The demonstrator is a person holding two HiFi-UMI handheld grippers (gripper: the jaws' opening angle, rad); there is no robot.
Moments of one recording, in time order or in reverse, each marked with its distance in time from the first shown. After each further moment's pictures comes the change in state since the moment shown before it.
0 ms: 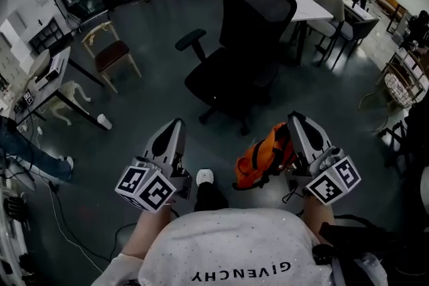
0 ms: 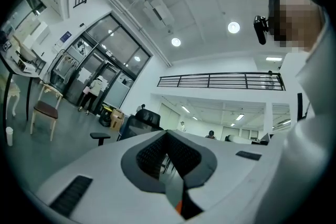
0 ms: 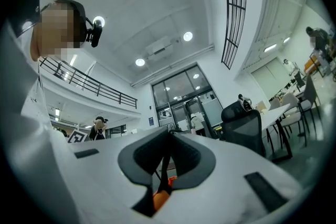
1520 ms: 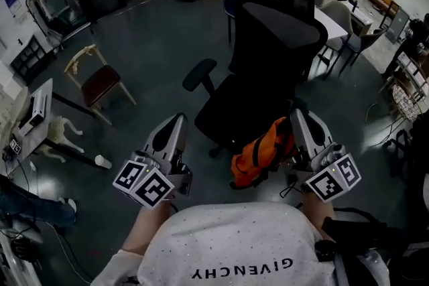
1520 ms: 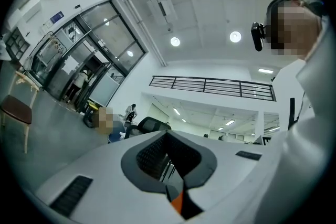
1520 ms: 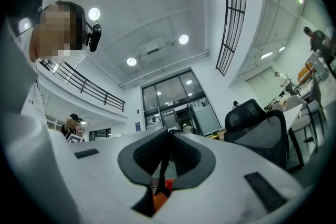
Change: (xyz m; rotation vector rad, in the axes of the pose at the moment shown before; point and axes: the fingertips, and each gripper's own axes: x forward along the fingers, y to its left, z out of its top) left arm 0.225 0.237 0.106 -0.036 0.006 -0.169; right arm 0.316 -0.091 -0.018 -0.030 -0.084 -0.106
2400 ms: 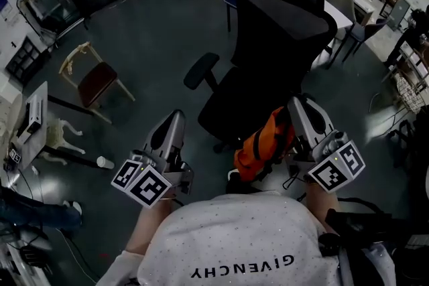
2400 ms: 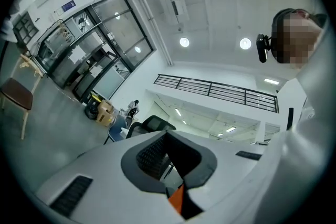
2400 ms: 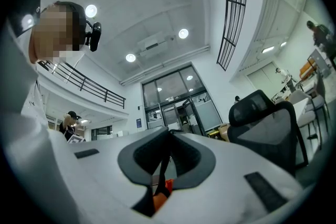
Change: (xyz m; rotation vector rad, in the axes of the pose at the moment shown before) left arm 0.030 0.056 0.005 -0.120 0.010 0.008; right arm 0.066 -0.016 -0.020 0.009 0.052 0.014
